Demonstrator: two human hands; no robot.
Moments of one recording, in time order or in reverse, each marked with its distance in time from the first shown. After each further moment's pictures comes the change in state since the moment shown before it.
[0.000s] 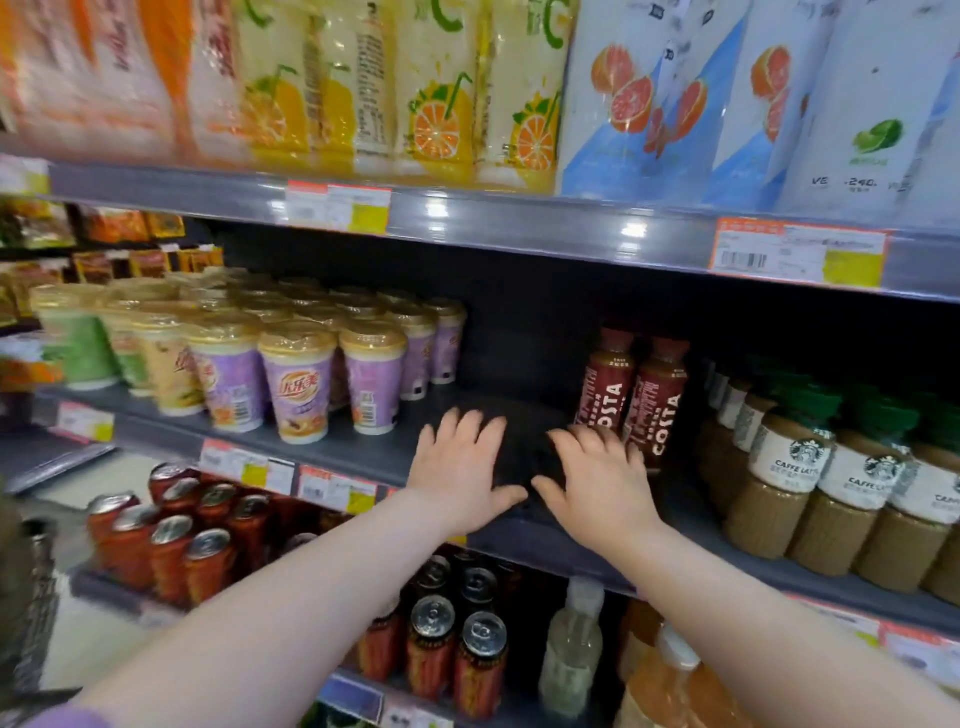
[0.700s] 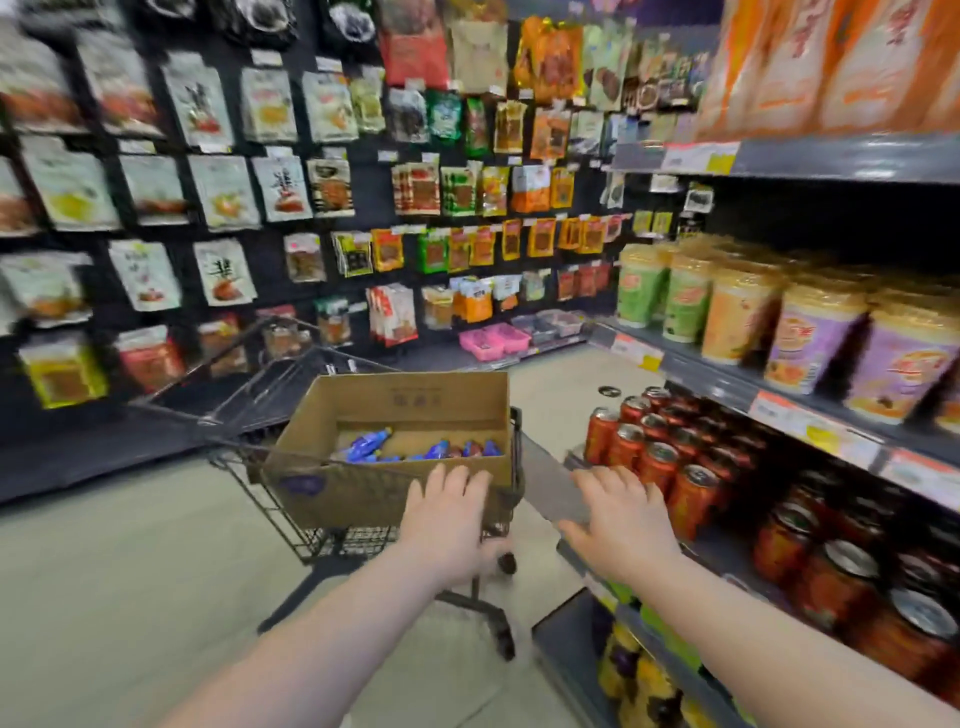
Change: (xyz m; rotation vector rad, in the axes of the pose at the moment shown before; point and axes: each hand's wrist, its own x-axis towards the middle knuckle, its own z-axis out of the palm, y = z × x) left_hand -0.433 -0.349 -0.102 0.179 -0.237 -0.762; right_hand -0.111 -0.492 0.040 0.240 -0.284 -0.595
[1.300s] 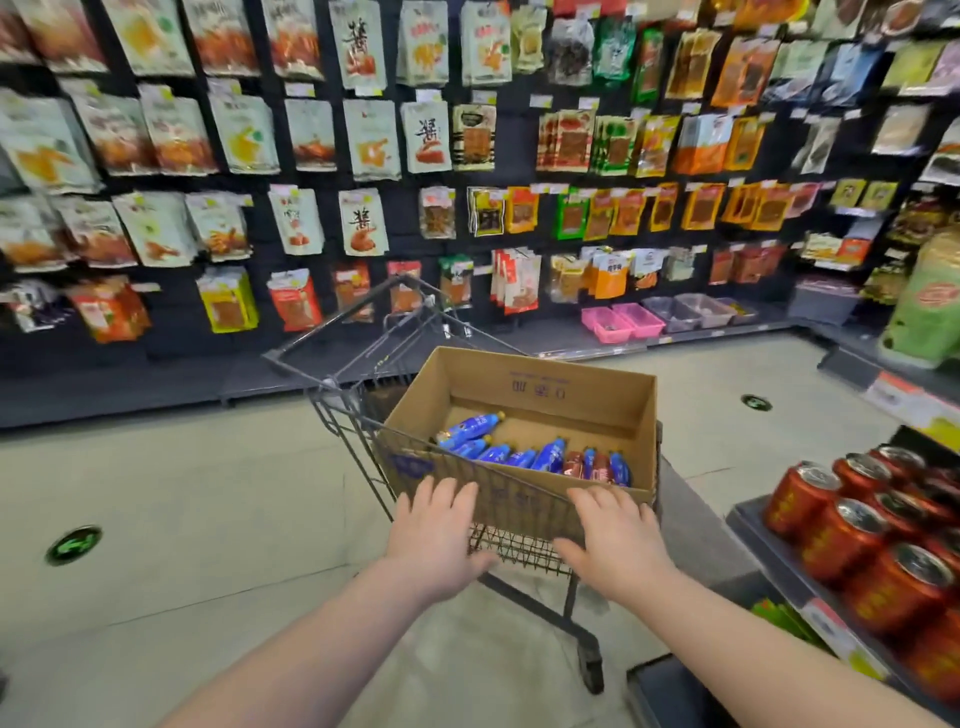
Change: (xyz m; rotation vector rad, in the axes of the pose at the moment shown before) left_hand 0.035 -0.168 0.044 0.002 -0.077 -0.339; right_hand 0.149 -0.130 0.089 0.123 -0.215 -0.262
